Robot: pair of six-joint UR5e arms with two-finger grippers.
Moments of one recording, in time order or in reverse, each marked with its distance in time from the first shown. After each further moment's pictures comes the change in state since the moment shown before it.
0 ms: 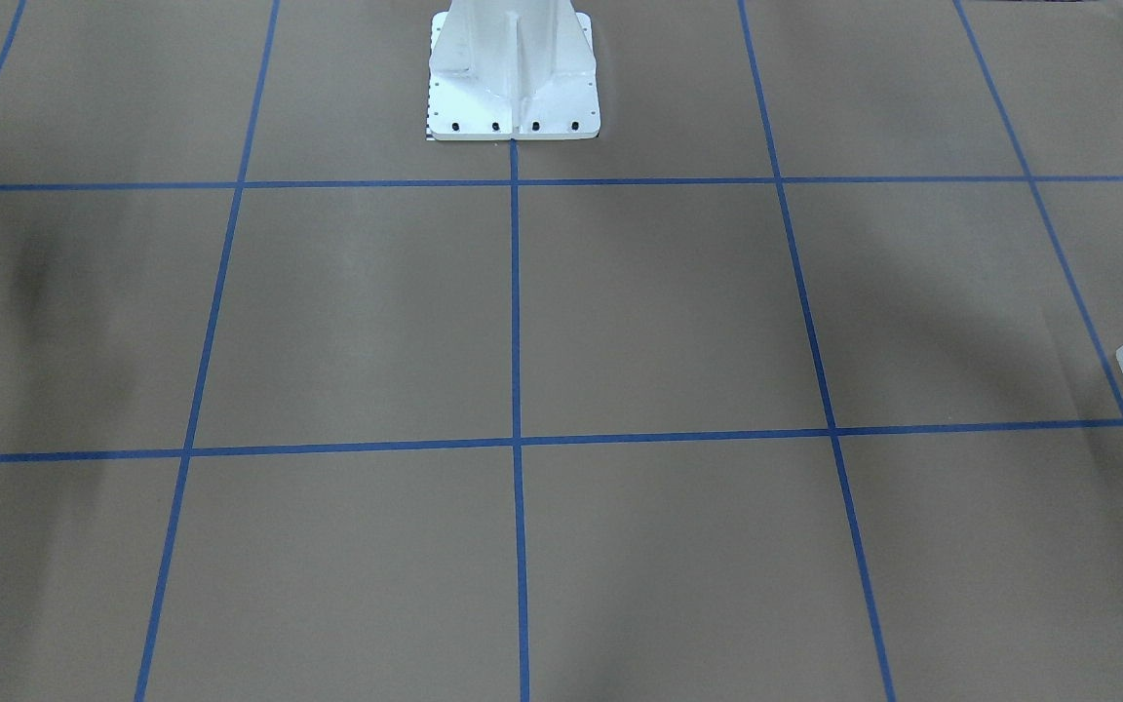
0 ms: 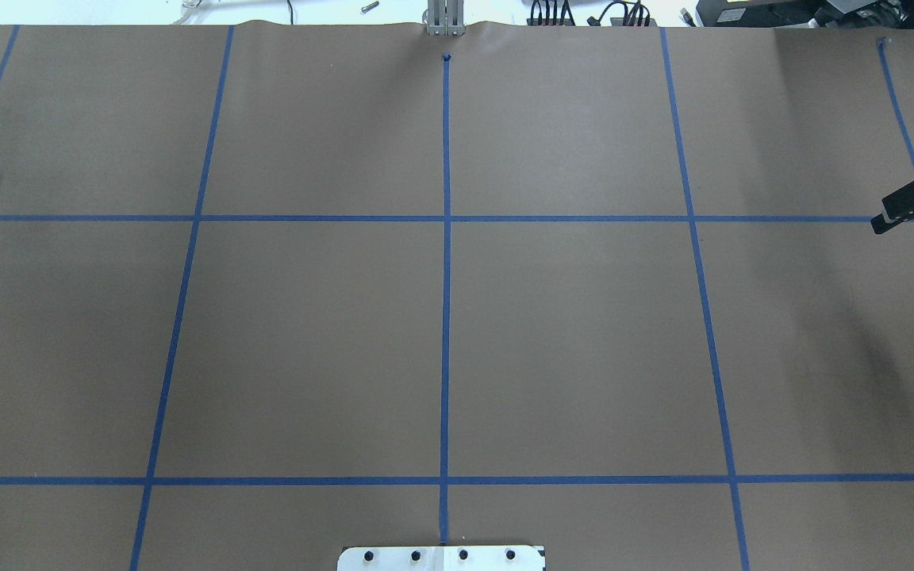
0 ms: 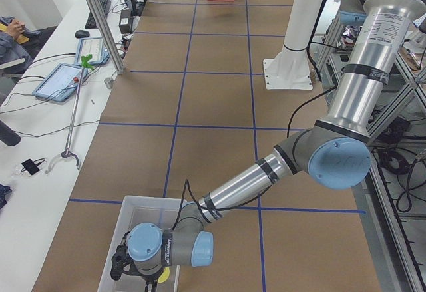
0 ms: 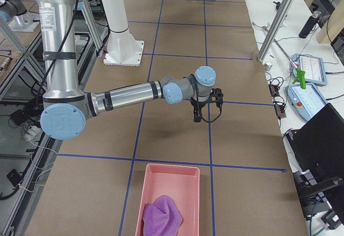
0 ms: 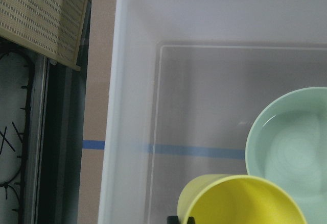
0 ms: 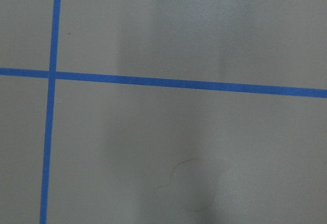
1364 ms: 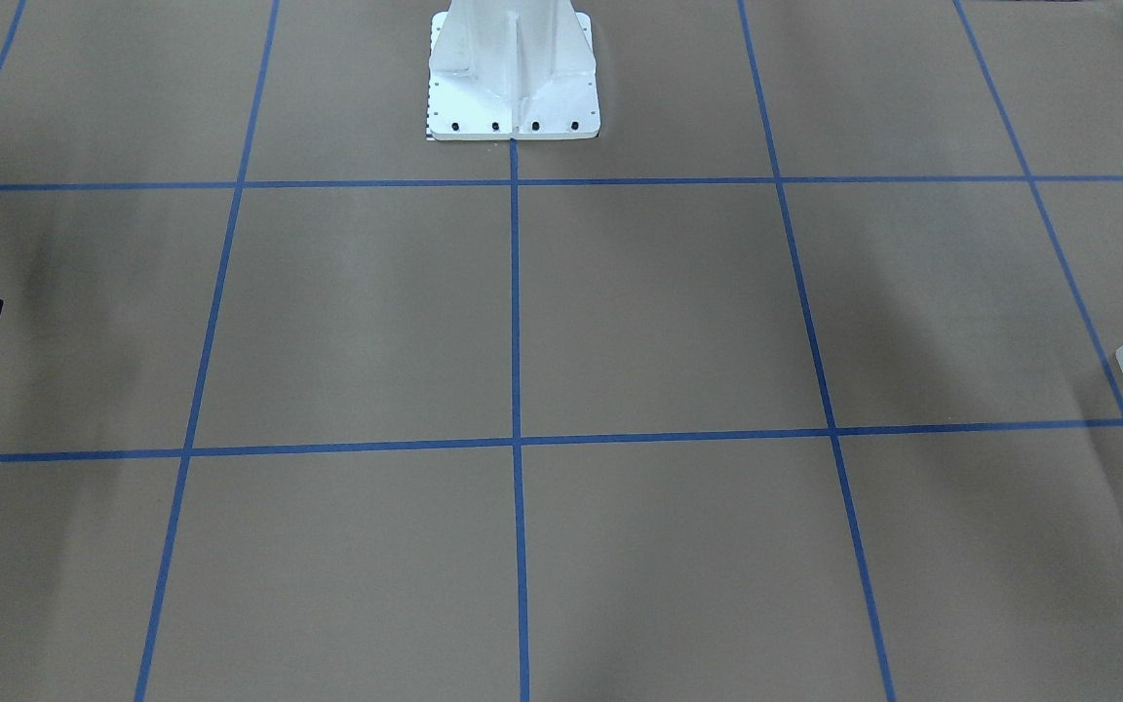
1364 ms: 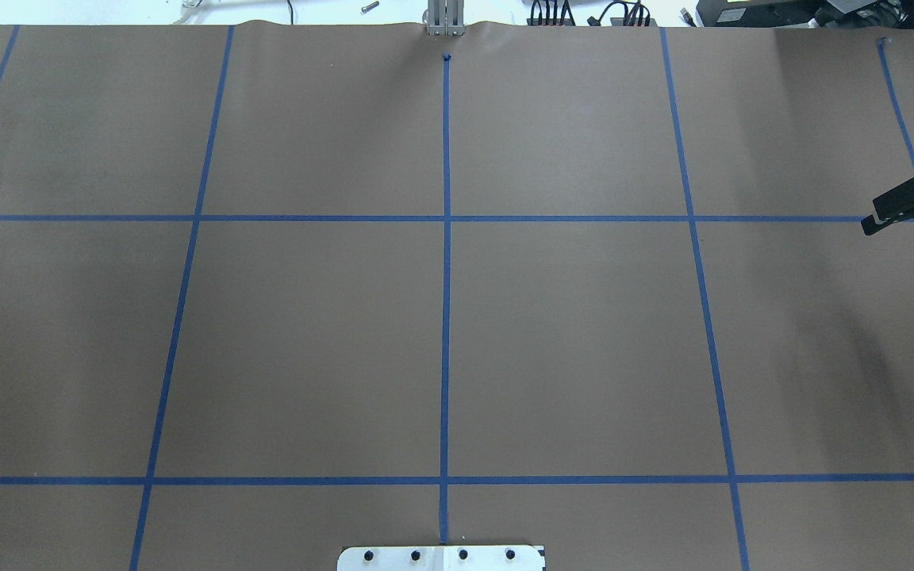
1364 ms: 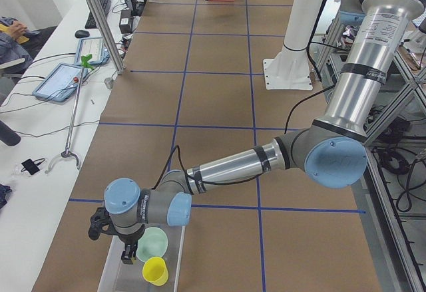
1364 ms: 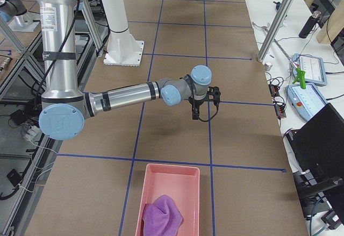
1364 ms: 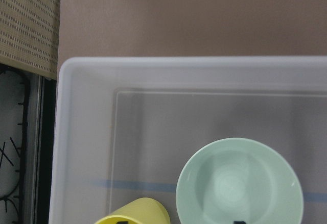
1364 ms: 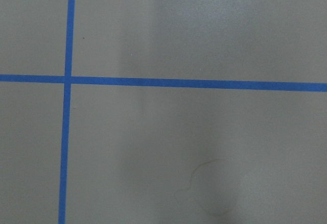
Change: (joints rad) left arm 0.013 -0.001 -0.341 0.283 0.000 -0.031; right arm -0.038 -0.029 0.010 0.133 0.000 0.147
